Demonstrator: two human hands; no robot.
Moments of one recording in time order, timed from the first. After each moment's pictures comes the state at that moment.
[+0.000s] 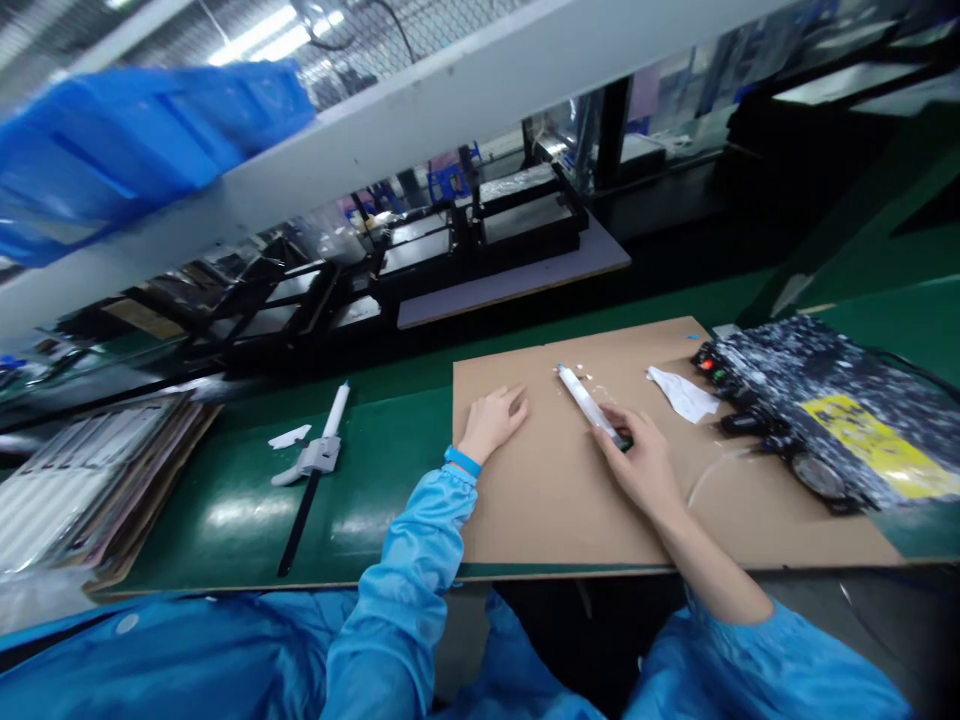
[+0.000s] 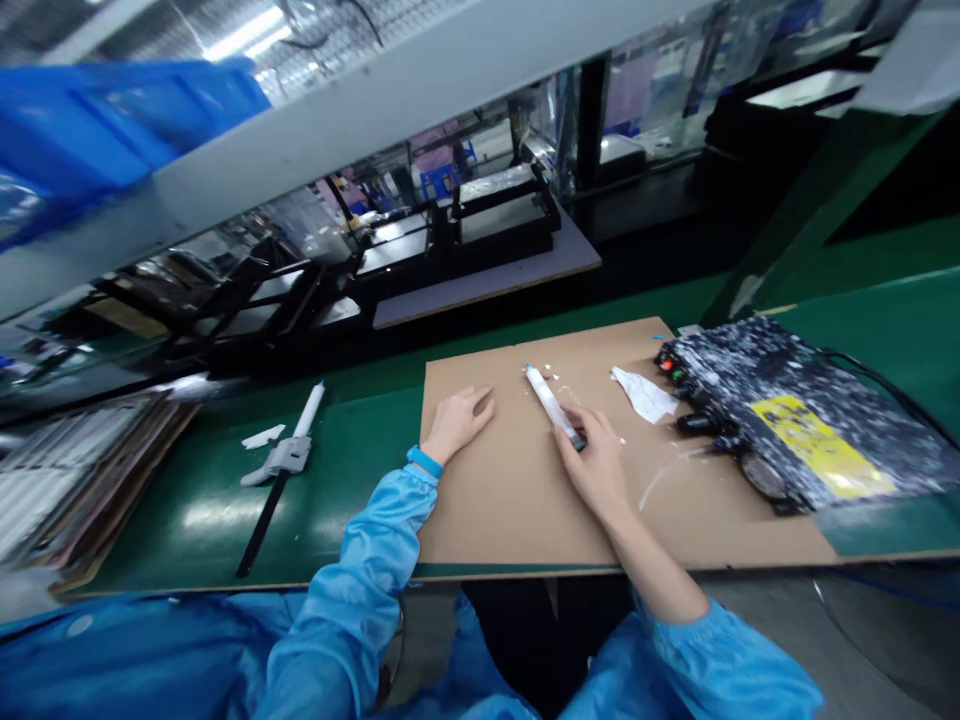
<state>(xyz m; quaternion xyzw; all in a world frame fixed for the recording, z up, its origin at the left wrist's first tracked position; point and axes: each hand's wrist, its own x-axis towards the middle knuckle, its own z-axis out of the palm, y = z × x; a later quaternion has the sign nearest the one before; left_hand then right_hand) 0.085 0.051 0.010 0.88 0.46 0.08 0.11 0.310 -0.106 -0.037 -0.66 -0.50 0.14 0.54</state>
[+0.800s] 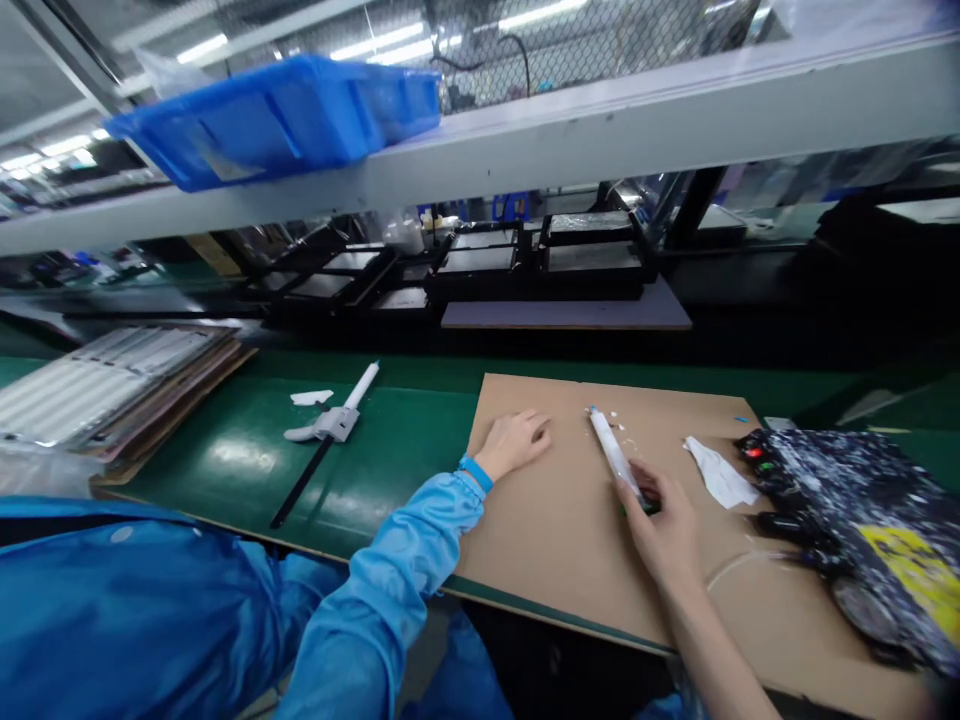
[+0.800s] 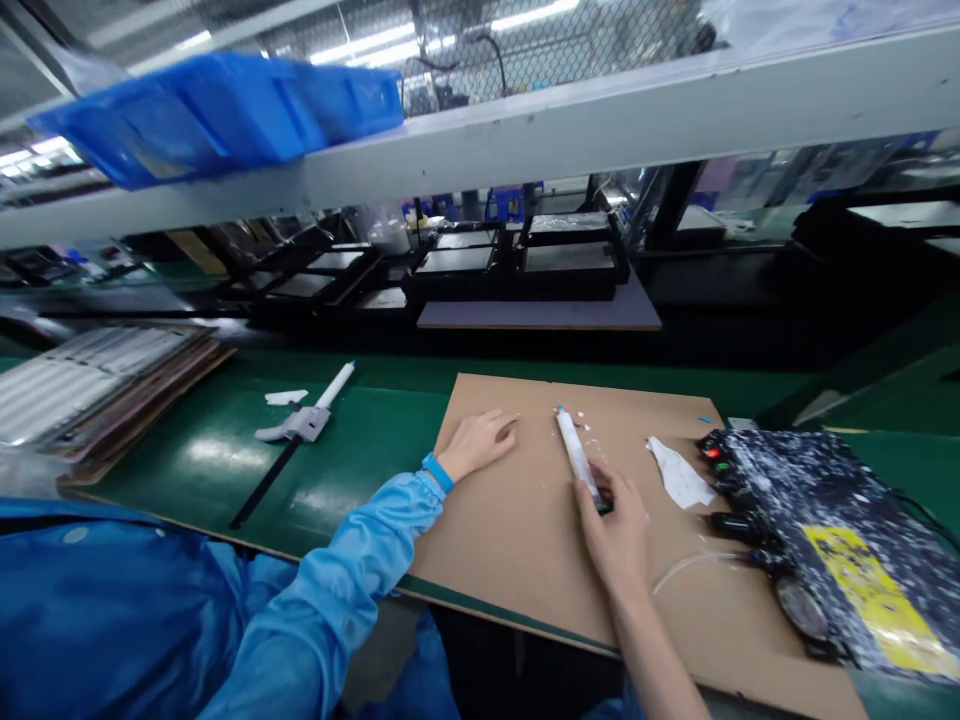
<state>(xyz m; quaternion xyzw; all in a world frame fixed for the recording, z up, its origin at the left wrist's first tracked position) 0.086 0.047 0.010 0.88 0.46 0.11 0.11 0.319 -0.103 -0.045 -0.67 -0.50 0.13 0.53</state>
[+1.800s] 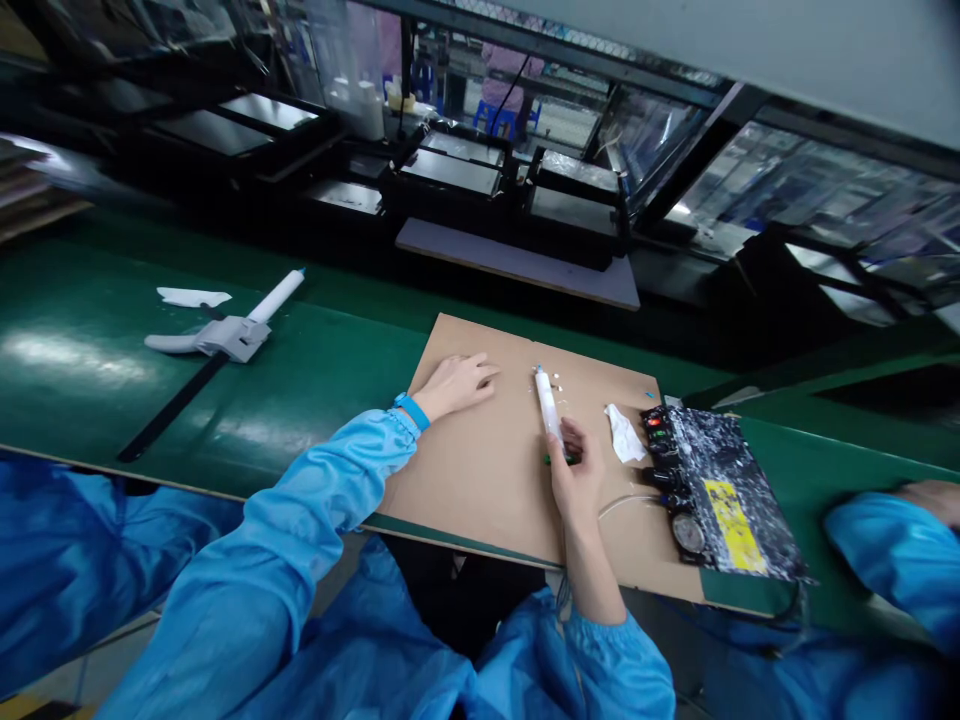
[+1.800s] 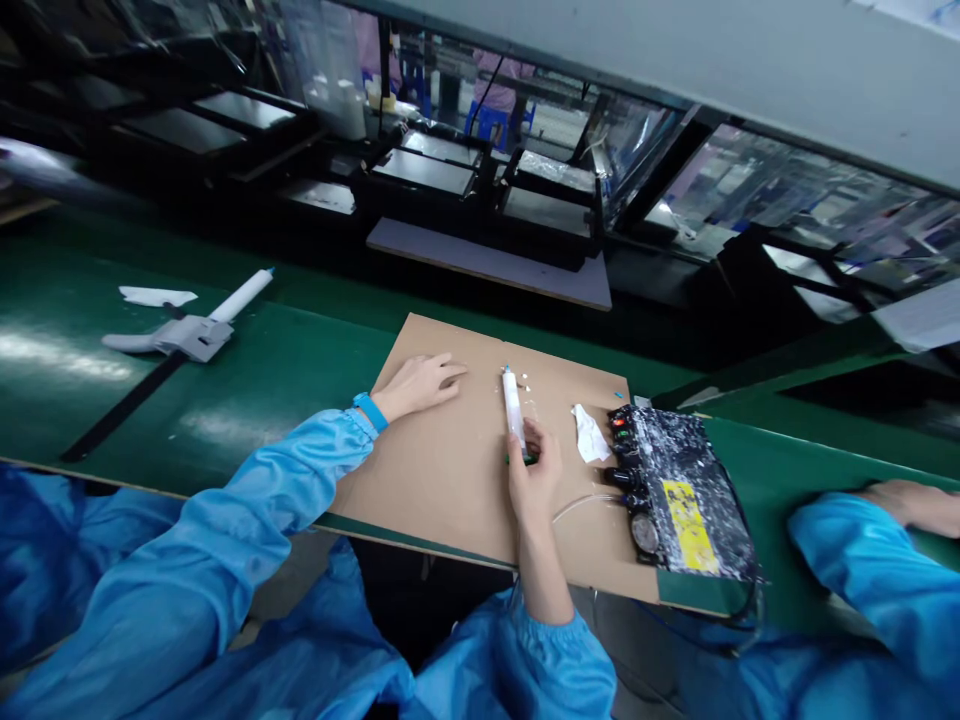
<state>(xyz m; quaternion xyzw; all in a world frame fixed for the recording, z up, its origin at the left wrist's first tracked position) 0.079 0.056 -0.001 0.89 0.43 0.11 0.09 0.313 -0.109 -0.035 -0.68 -0.47 0.17 0.54</state>
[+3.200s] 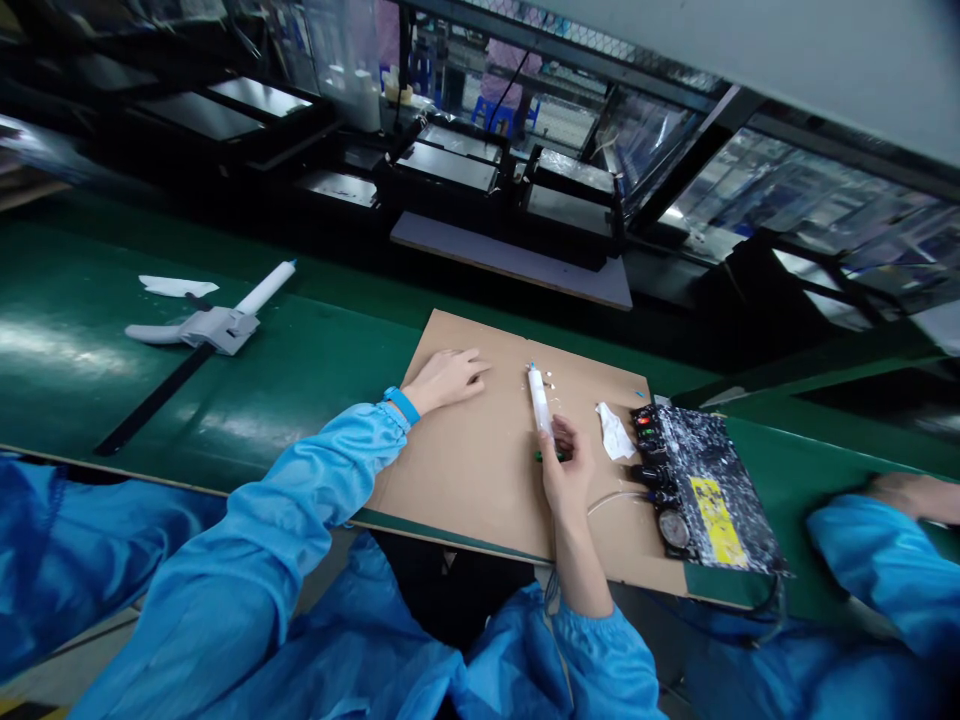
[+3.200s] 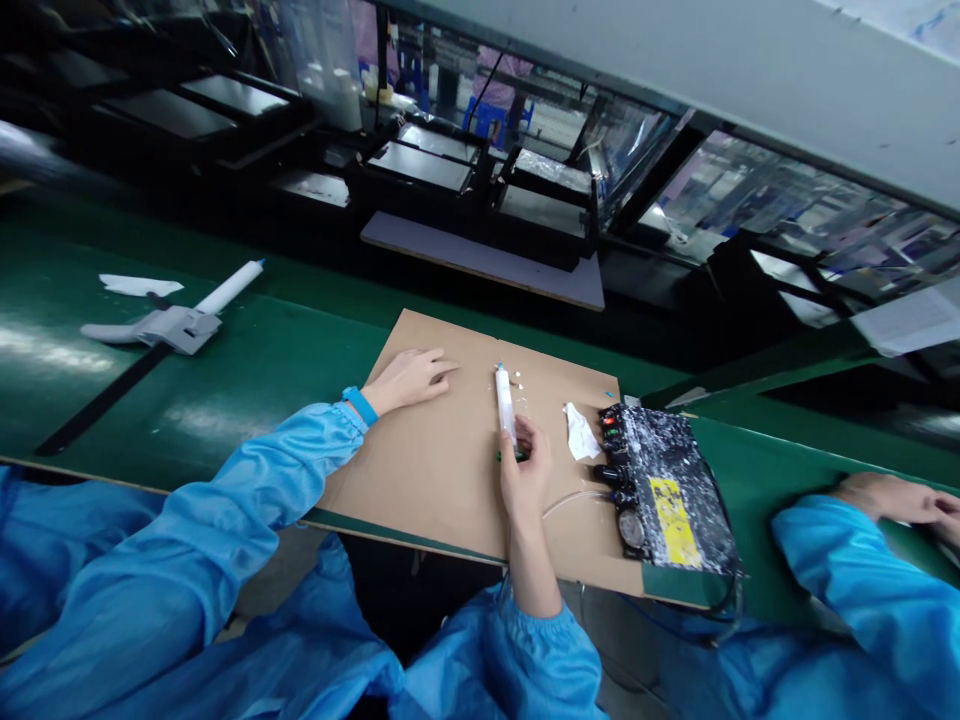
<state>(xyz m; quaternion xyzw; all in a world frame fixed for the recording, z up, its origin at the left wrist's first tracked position) 0.072 0.061 0.004 0.90 0.41 0.08 0.07 0.314 -0.109 -0.034 -0.68 -0.47 0.18 0.53</state>
